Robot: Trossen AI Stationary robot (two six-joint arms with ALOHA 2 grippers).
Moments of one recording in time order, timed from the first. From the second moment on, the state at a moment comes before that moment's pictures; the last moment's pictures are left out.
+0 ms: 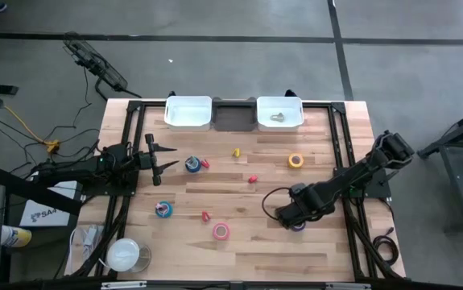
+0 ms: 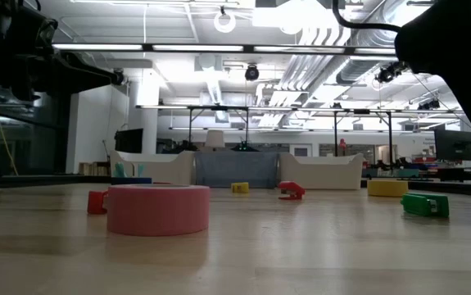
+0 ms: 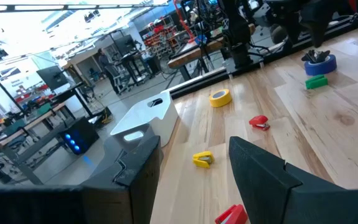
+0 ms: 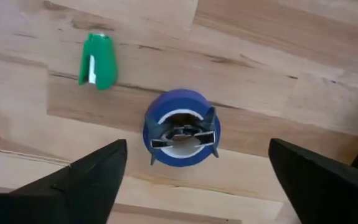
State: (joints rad) left arm 0.10 0.02 0.02 0.01 -0.12 0.45; right arm 0.51 1.60 1.11 -1.09 -0.07 1.83
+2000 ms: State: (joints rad) left arm 0.10 0.02 0.02 0.01 -0.12 0.45; right arm 0.47 1.74 1.08 -0.98 -0.18 1.78
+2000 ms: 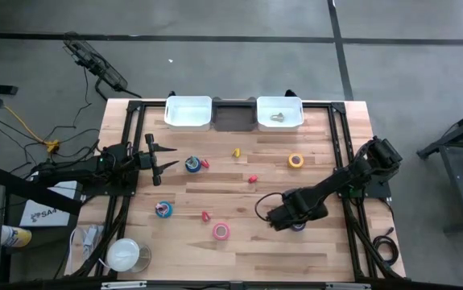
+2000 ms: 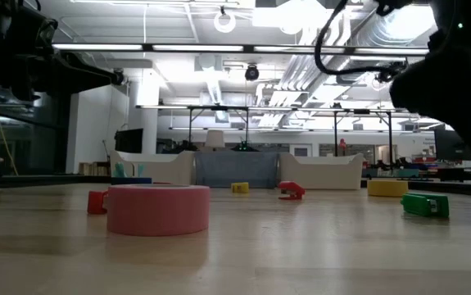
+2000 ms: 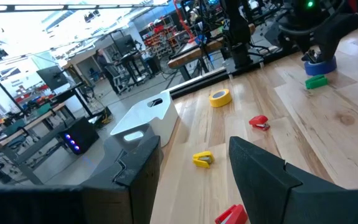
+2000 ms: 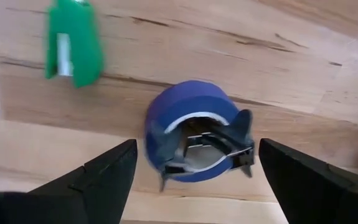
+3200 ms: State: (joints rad) left arm 0.10 0.02 0.02 0.01 -0.12 0.45; right arm 0.47 1.74 1.07 -0.98 -0.27 1.78
